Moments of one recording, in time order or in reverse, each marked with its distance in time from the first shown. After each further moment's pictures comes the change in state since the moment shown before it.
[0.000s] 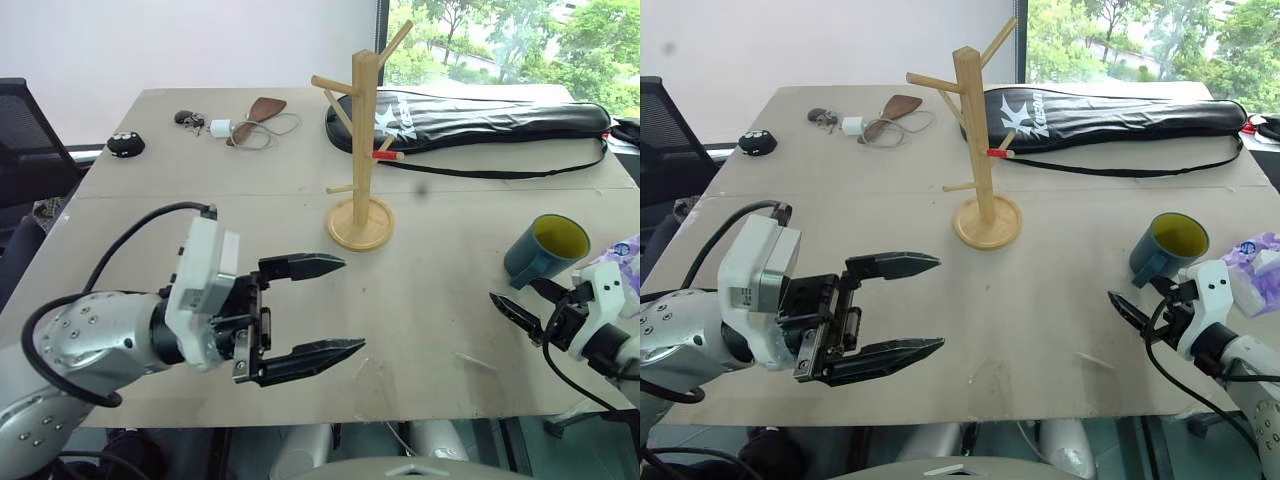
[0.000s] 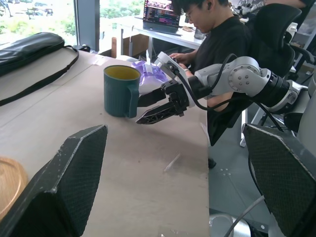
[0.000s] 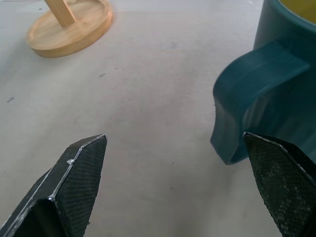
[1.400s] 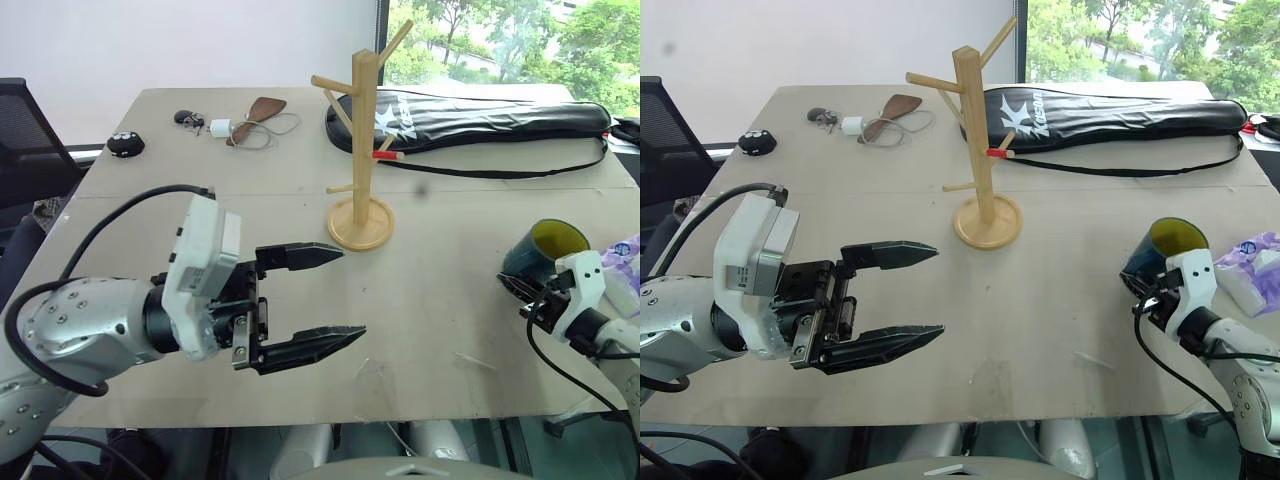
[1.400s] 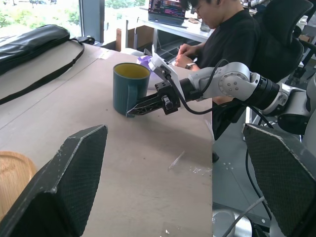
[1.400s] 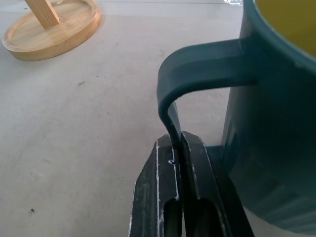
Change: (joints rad) left arm -0.078 0.090 0.002 0.018 -0.115 0.036 0.091; right arm -0.106 0.002 0.102 0.166 -0.080 -0.124 0.022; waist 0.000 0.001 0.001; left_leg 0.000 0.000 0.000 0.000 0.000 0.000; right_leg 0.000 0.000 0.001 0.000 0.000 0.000
